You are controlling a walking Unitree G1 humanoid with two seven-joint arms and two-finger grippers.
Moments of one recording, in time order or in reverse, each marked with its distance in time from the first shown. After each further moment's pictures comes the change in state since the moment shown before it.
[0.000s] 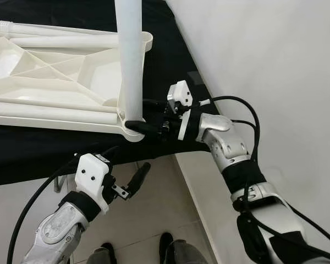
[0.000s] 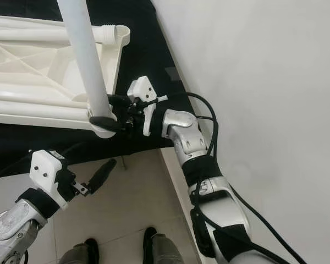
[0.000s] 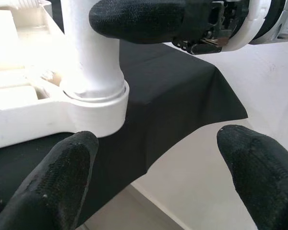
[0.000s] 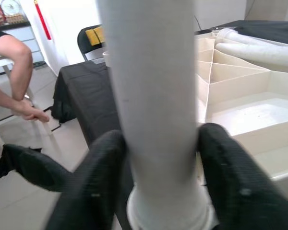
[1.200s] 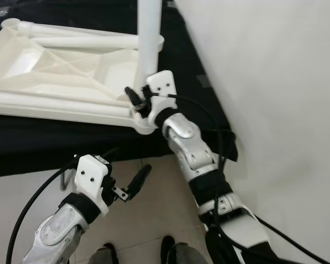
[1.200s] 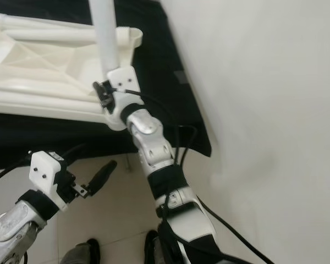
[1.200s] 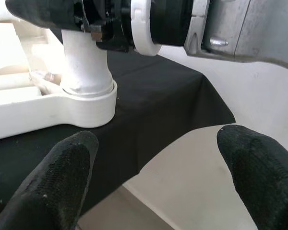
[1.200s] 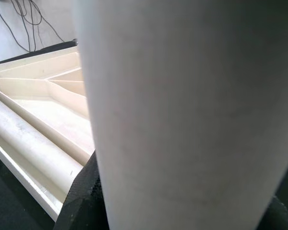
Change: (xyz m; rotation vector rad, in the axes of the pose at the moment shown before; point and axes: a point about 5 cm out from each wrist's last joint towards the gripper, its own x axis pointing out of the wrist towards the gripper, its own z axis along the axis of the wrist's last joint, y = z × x) left arm 0.002 -0.002 0.002 -0.015 -0.013 -0.026; right arm 0.068 0.012 -0.002 -0.011 0.043 -0.700
